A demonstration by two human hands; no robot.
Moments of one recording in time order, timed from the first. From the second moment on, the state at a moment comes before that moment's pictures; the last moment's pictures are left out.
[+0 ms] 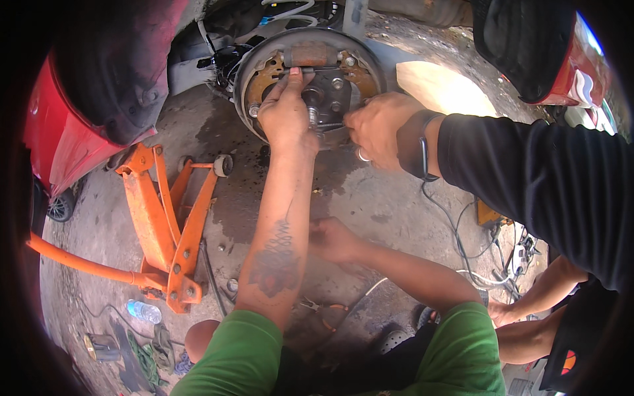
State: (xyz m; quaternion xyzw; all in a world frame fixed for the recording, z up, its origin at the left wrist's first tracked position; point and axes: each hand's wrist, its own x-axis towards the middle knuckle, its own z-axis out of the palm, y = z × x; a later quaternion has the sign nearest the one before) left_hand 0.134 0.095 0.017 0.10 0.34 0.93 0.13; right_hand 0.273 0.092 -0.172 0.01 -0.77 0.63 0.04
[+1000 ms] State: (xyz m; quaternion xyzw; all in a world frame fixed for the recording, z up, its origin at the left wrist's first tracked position) left_hand 0.135 0.091 0.023 0.14 0.35 0.91 0.16; right_hand 0.272 0.098 -0.197 -0.01 -0.78 0.62 0.05
